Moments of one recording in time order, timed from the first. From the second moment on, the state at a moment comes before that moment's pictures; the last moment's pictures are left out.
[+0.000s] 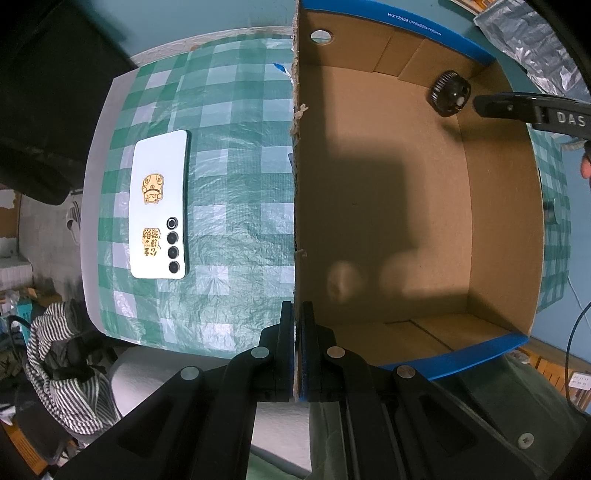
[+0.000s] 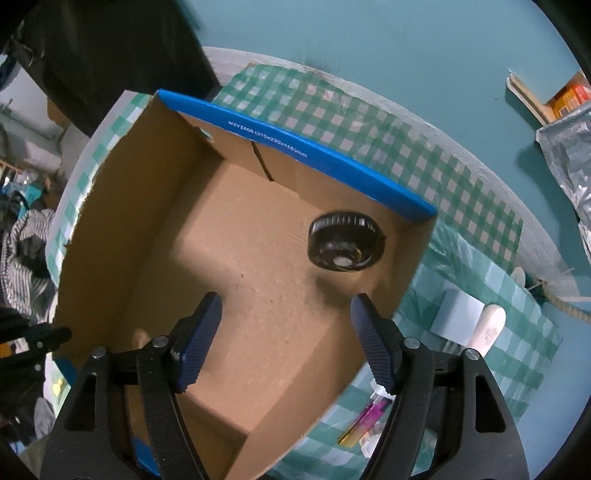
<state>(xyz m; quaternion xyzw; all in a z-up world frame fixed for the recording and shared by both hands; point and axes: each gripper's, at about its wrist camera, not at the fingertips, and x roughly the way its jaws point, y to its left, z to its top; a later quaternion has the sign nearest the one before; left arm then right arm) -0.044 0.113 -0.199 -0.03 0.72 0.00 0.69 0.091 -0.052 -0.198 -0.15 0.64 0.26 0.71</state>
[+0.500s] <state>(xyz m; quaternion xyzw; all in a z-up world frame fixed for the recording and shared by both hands) -0.044 0.112 -0.197 -0.03 0.72 0.00 0.69 0.086 -0.093 -0.158 -0.11 0.62 0.24 0.73</state>
